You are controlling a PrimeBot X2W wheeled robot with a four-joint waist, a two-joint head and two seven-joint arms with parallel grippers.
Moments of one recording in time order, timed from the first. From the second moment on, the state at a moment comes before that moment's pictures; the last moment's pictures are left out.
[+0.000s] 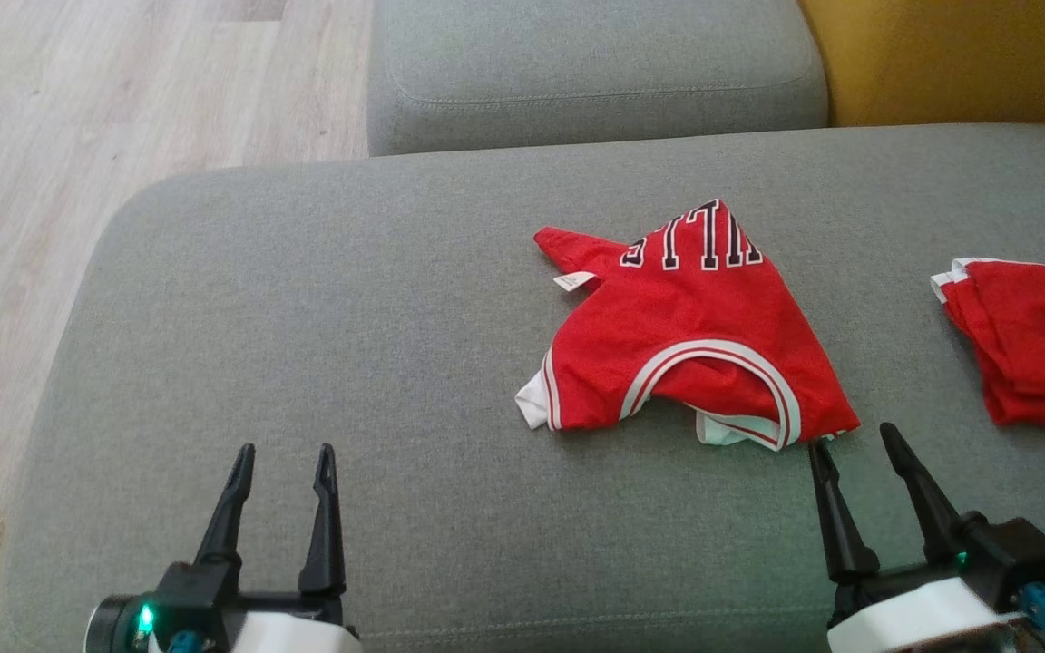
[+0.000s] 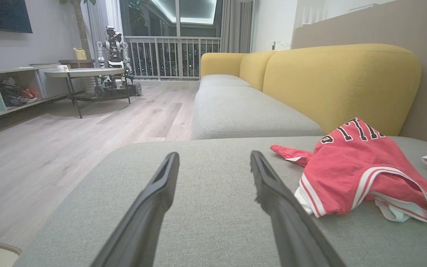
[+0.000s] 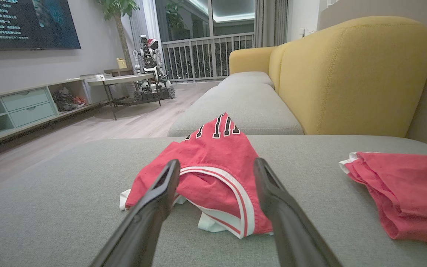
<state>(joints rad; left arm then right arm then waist) 0.21 0.07 -0.21 -0.07 -0.08 0.11 -0.25 0.16 -0.04 -0.01 0.03 0.13 0.13 -0.25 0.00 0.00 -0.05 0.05</state>
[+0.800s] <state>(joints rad) 0.21 0.06 -0.23 -0.04 -0.05 0.08 -0.25 0.16 -0.04 0.00 0.04 0.13 0.13 -0.25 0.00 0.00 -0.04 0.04</state>
